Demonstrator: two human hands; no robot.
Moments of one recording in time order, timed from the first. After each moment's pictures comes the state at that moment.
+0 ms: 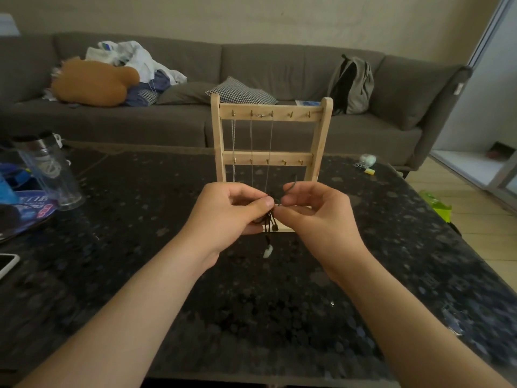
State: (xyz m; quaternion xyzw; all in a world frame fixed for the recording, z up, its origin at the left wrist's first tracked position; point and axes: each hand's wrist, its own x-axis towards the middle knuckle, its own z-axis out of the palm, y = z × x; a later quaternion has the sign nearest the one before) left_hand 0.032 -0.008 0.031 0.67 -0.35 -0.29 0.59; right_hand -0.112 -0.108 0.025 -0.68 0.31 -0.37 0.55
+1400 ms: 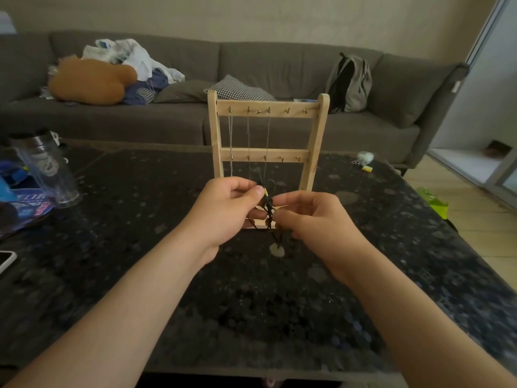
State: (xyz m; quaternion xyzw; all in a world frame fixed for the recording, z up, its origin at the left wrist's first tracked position) left_hand 0.030 -0.013 0.034 0.69 -0.34 -0.29 0.57; right_hand -0.121 -0.112 0.026 -0.72 0.33 -0.25 0.56
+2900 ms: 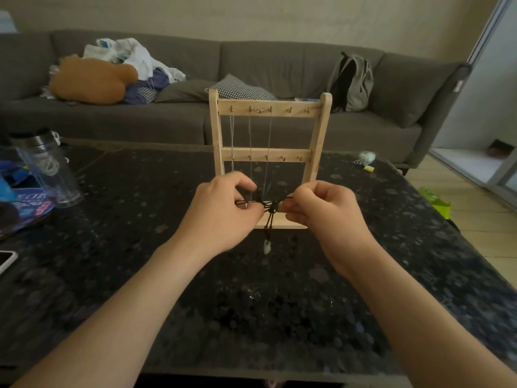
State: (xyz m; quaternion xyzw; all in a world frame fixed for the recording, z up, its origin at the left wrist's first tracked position) left_hand 0.031 -0.003 0.039 0.80 -0.47 -0.07 0.38; right_hand -0.118 -0.113 0.033 -0.66 0.32 -0.34 0.59
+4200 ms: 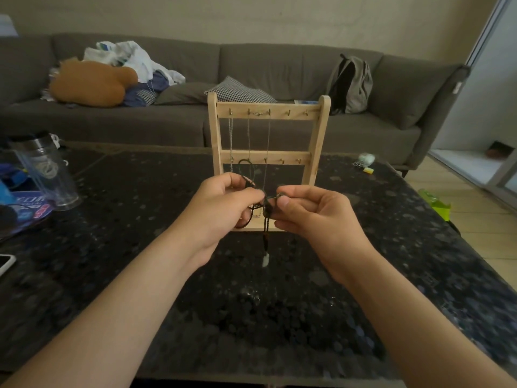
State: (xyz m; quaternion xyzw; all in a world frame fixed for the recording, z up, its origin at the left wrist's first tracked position) left_hand 0.040 -0.010 0.034 0.67 -0.32 -0.31 0.59; right_hand -0.119 -0.113 0.024 -0.63 0.27 -0.33 0.65
